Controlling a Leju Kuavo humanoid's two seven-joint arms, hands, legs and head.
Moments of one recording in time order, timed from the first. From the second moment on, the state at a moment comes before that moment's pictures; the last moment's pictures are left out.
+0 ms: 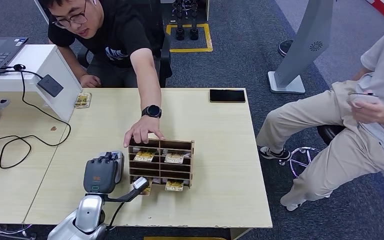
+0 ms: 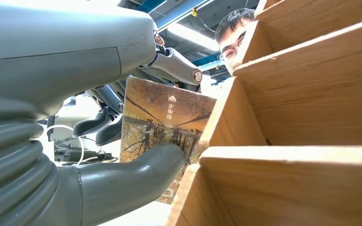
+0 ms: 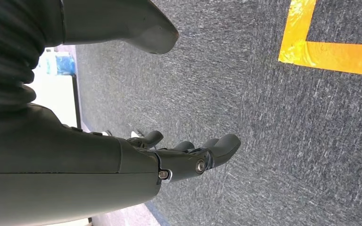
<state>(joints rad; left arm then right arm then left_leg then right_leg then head) -0.22 0.22 -0.69 -1.03 -1.56 0.70 0.50 -0.03 0.10 -1.13 -0.23 1.51 -0.15 0.21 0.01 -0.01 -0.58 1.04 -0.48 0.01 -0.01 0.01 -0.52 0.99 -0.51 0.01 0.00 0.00</state>
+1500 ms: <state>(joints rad) -0.24 0.06 -0.54 -1.26 -1.01 0.70 0.00 -0.03 0.11 -1.13 -0.23 1.51 -0.16 0.22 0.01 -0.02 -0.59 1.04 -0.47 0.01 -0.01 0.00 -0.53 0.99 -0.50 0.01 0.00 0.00</state>
